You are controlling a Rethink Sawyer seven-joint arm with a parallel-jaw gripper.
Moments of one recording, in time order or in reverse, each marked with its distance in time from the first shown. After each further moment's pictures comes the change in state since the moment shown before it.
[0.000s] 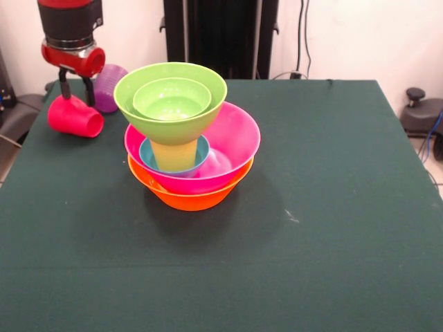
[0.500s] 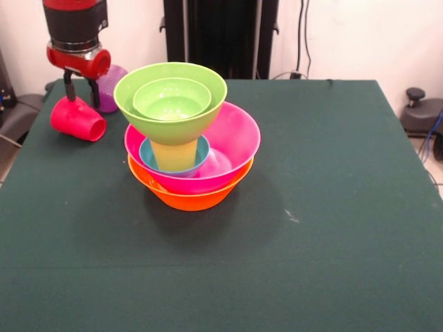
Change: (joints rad) arm 0.023 0.007 0.000 0.000 0.001 0.000 0.000
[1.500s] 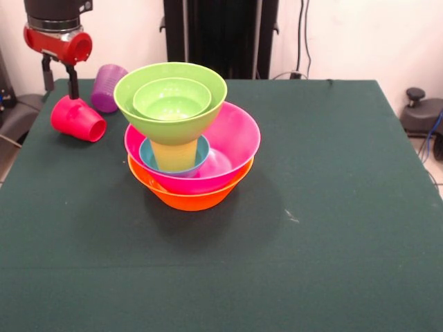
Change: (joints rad) arm 0.009 -0.103 0.013 0.001 0.096 0.000 0.000
